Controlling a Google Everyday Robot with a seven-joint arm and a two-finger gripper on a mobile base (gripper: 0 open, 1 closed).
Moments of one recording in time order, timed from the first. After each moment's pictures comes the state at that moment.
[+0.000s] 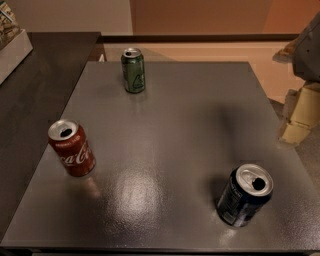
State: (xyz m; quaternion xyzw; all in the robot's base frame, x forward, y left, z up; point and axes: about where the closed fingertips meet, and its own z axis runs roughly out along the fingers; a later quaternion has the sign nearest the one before) arm 0.438 -0.217 0.976 -0.60 0.78 -0.03 0.16
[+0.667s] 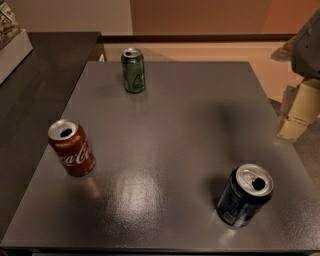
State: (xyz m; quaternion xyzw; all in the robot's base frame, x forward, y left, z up) arm 0.444 -0.214 0.977 -0.60 0.78 -0.02 0.17
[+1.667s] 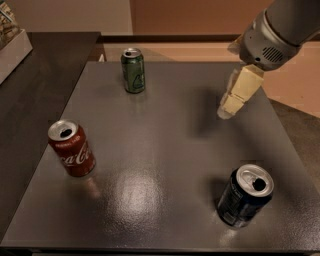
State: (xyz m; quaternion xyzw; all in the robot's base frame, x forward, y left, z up) arm 0.528 -0.152 0.956 -0.59 0.77 0.05 0.24
